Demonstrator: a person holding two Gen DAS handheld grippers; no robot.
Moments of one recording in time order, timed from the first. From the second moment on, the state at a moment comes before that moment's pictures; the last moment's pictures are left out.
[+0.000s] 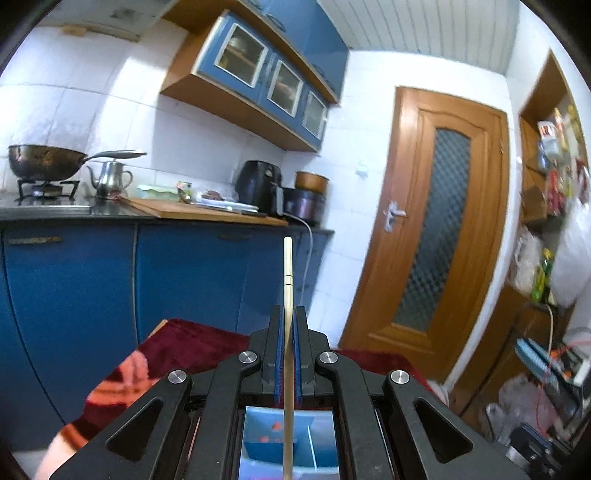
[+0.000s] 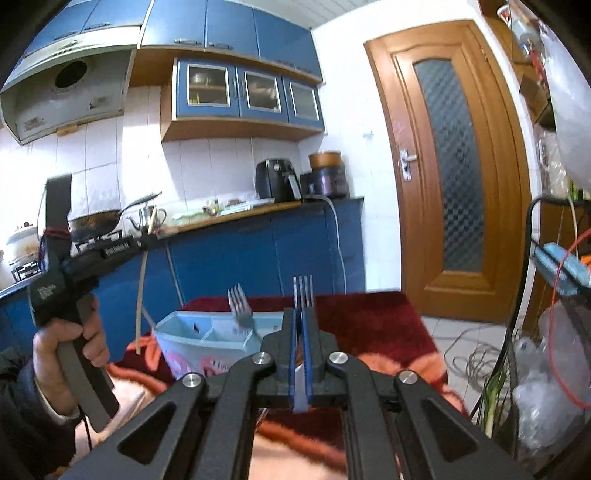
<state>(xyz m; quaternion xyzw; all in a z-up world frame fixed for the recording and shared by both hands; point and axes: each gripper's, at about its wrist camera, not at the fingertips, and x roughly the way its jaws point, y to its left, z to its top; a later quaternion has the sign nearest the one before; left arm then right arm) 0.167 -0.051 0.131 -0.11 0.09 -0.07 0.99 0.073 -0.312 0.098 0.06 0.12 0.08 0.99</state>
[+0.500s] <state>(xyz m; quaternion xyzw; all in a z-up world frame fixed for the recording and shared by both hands) 0.203 -0.042 0.120 -0.16 0.04 0.00 0.99 0.111 -0.321 0.148 0.05 0.06 0.04 1.00</state>
